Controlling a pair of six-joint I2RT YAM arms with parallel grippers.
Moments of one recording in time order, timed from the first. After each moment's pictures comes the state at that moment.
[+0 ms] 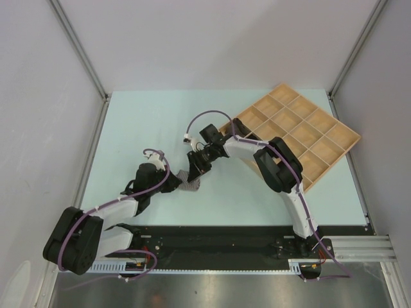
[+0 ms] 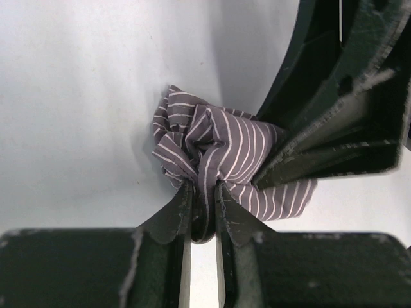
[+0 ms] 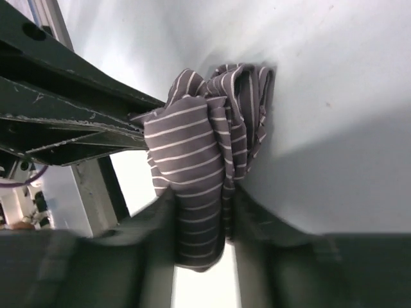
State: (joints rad) left arm -0.36 1.16 0.25 0.32 0.18 -0.54; right arm 0.73 2.25 1.59 -0.37 -0.83 0.15
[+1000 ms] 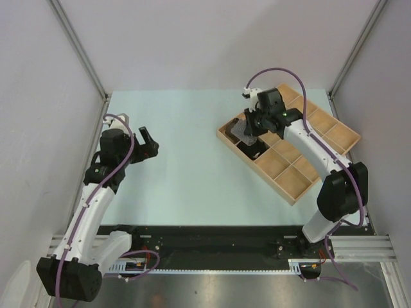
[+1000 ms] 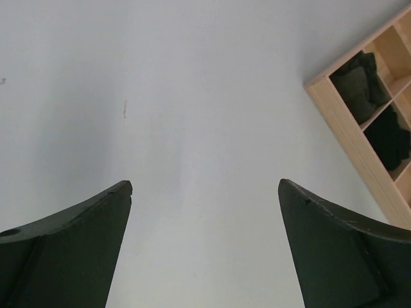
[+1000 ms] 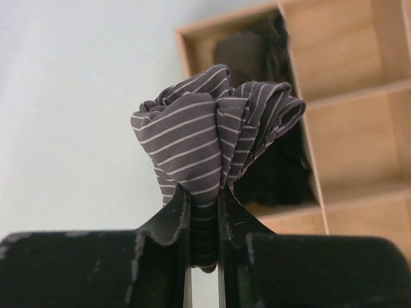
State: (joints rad) left arm -0.14 0.91 0.87 -0.48 0.02 -0.40; right arm 0.40 1.66 1.51 -0.59 -0.17 0.01
